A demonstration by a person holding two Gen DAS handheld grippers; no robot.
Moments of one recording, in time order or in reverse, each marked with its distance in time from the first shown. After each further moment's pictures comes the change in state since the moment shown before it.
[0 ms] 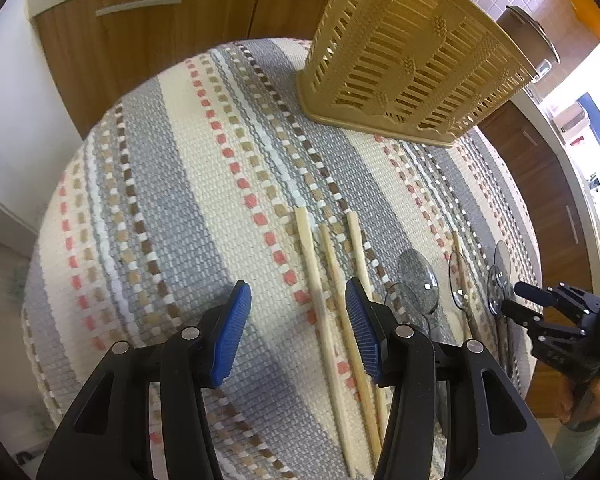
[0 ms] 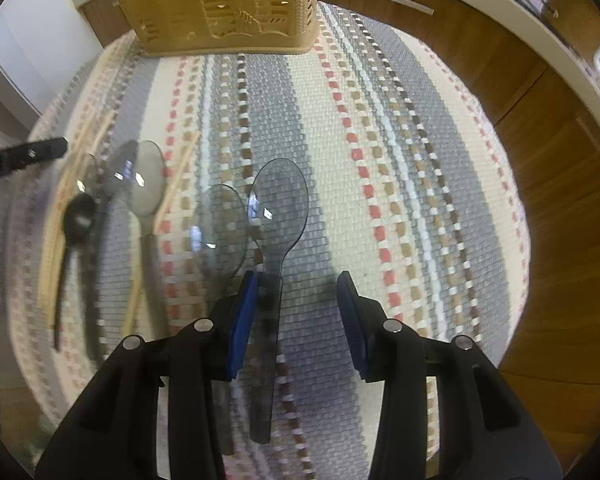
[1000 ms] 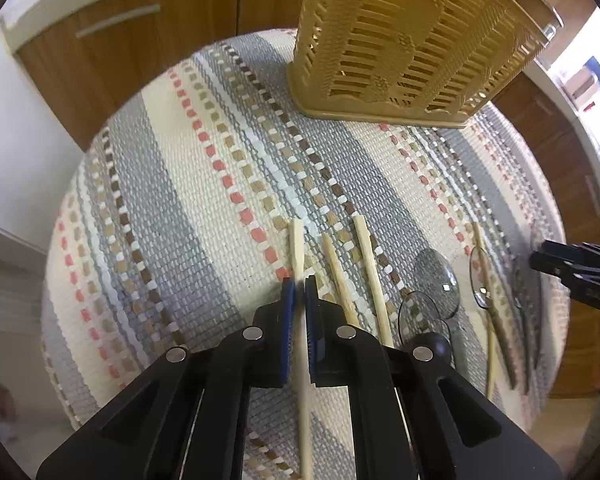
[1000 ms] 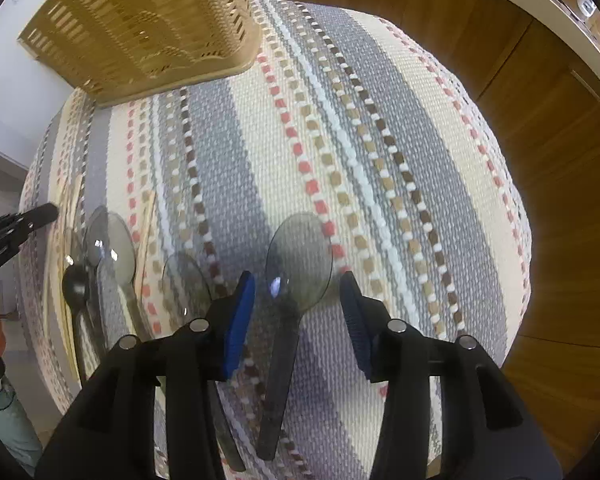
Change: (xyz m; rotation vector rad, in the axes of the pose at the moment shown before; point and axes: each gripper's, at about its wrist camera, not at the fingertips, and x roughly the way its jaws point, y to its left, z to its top) left arm 0.016 -0.014 0.019 0.093 0.054 0.070; right arm 0.008 -0.041 0.027 0.185 0.079 0.073
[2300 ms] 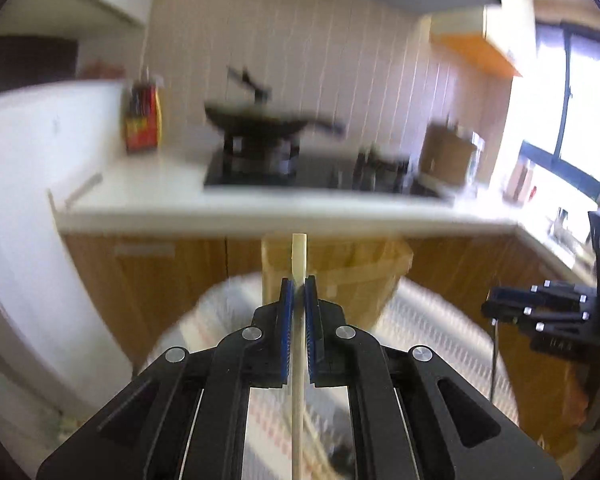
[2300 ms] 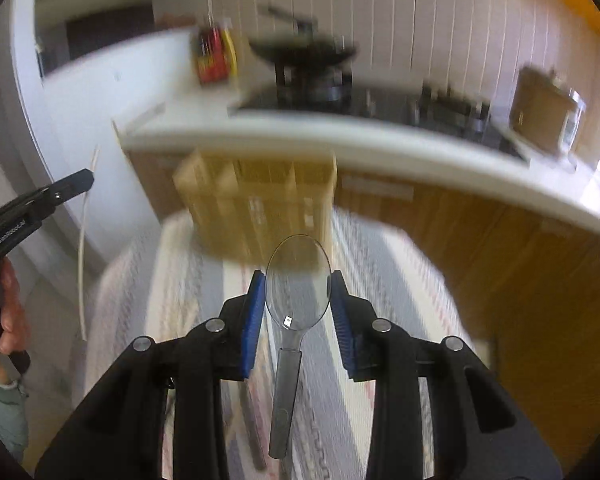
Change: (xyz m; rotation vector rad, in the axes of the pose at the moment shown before) left arm -0.200 -0.052 -0.001 0.115 -0.771 -0.014; right arm -0.162 0.072 0.001 -0.148 -0.637 0.066
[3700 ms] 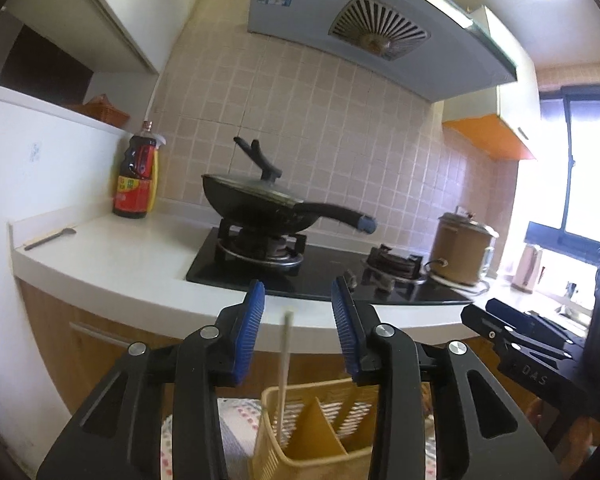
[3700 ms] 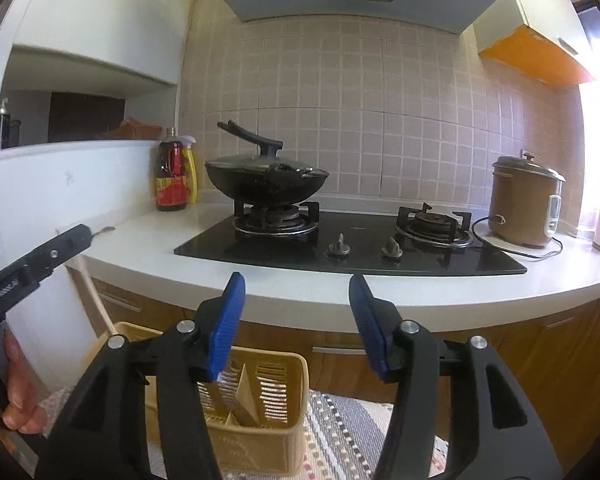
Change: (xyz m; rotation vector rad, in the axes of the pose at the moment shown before) left arm 0.099 0.028 0.025 -0.088 -0.319 -0.041; right arm 0.084 -0.035 0.069 0.019 -0.455 -0.135
